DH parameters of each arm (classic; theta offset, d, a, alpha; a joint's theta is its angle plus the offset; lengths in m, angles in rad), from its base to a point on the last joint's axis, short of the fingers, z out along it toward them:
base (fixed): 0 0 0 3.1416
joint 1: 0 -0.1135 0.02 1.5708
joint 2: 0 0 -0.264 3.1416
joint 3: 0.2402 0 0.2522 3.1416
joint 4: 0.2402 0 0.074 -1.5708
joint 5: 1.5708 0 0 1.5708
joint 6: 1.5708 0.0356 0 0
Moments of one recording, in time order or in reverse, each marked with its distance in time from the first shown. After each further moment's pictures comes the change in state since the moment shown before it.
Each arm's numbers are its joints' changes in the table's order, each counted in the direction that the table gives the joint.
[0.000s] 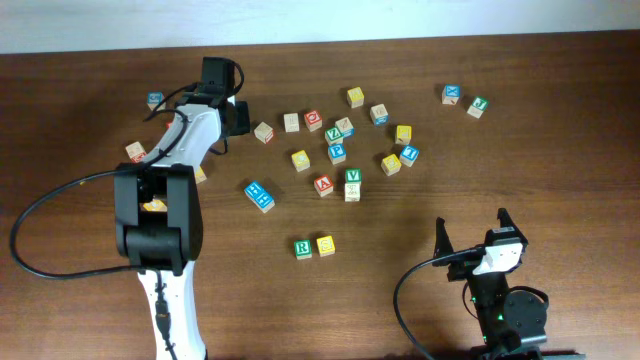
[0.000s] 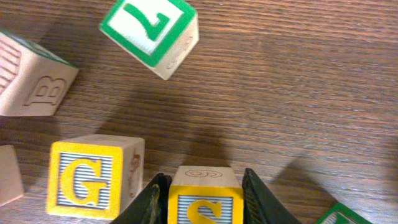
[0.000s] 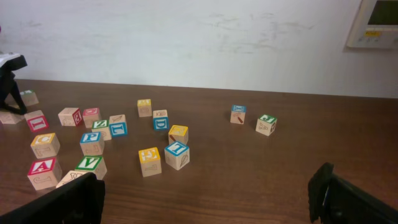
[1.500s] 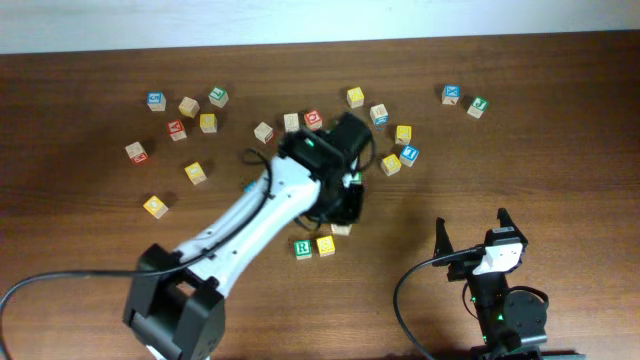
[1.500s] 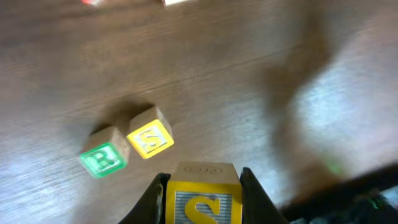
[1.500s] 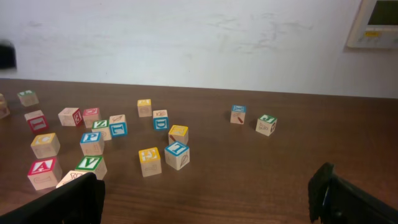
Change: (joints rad) left arm 0.592 -0.426 -0.161 0.599 0.290 -0.301; right arm 0.000 0.000 0.000 0.000 0.000 0.000
